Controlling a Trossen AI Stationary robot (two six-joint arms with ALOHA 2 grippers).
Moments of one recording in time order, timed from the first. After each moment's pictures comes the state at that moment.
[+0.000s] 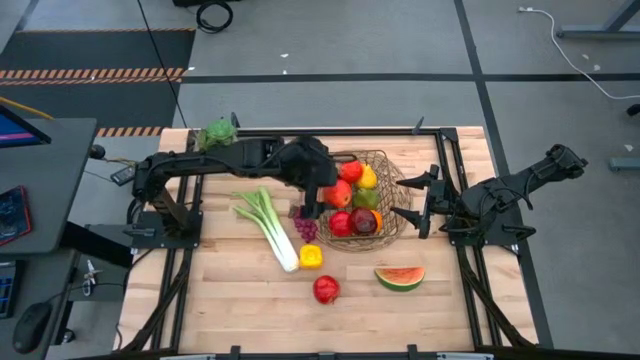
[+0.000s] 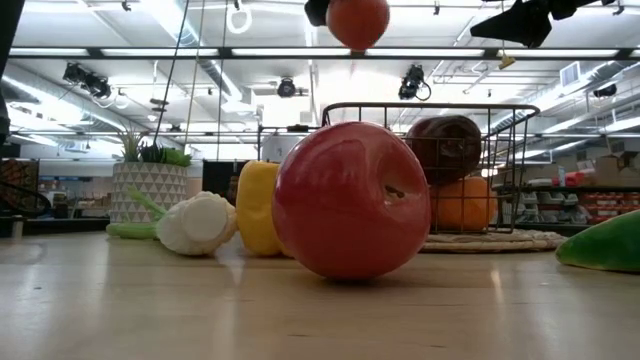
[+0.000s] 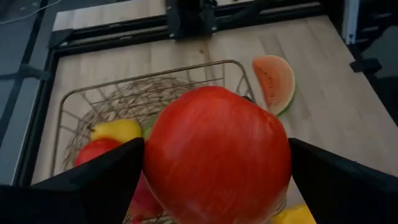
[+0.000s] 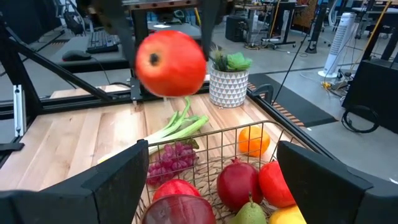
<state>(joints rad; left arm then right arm) 0.07 1.73 1.78 -0.74 0.08 0.20 0.44 0.63 0.59 -0.19 0.71 0.16</state>
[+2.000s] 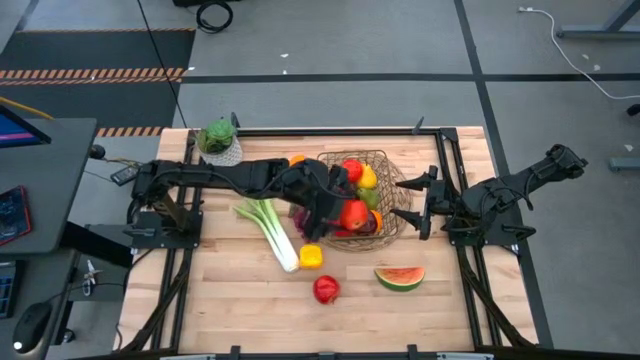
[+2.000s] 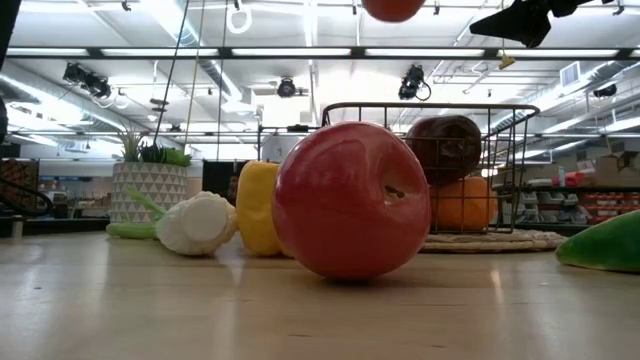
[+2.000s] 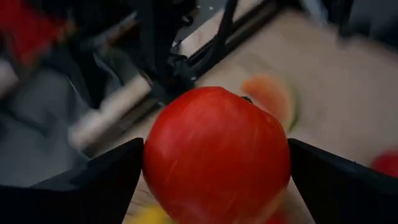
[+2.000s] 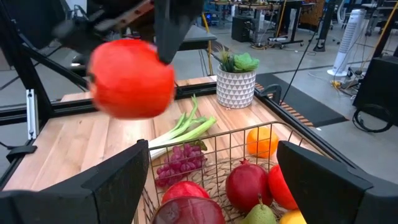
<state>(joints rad) -0.03 1.74 1.69 -0.47 0.08 0.65 0.44 0.64 0.59 -0.17 0.69 0.18</state>
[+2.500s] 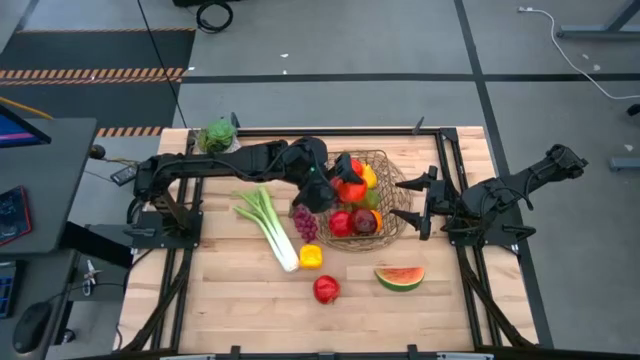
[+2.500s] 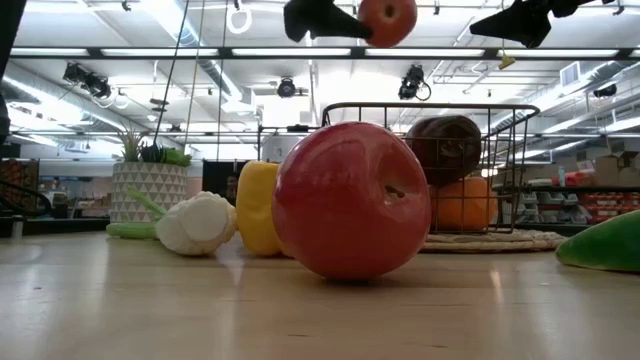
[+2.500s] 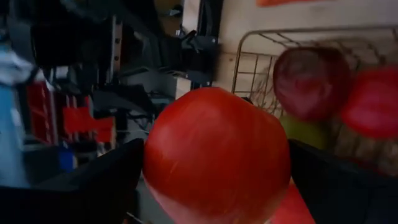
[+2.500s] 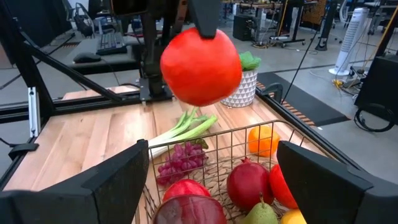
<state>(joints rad) 0.08 1.74 1.69 -0.47 0.08 1.50 0.44 0.64 0.59 -0.18 0.68 0.18</state>
